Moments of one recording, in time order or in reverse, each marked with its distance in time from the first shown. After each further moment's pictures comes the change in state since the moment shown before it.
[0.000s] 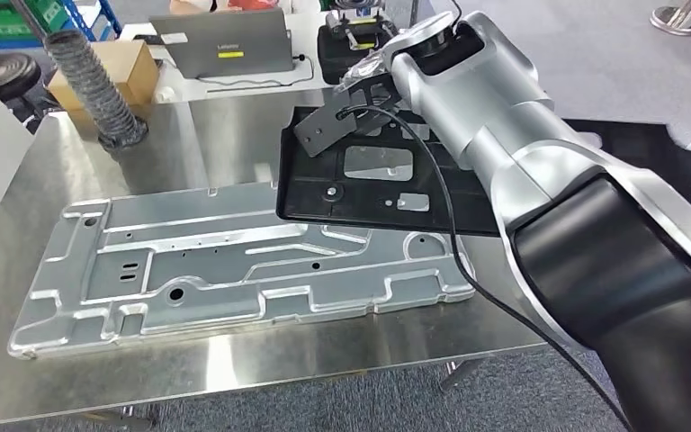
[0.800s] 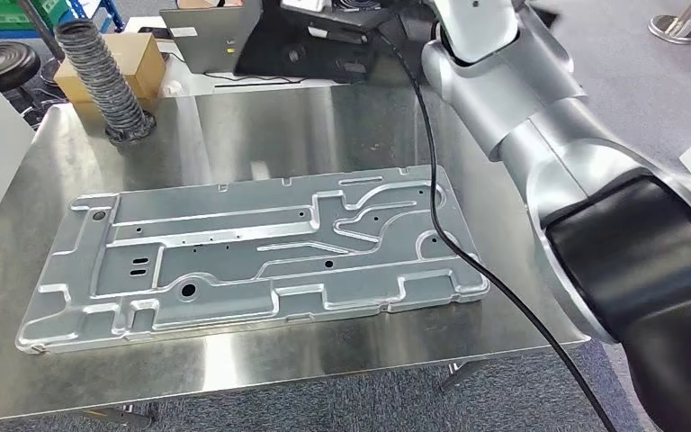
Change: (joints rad) left arm -0.006 -0.006 0.036 0.000 -0.003 -0.009 -0.015; right arm 0.068 -0.121 -0.139 -0.225 0.199 -1.347 0.239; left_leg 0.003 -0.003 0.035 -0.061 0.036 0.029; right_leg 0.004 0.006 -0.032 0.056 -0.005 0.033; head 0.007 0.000
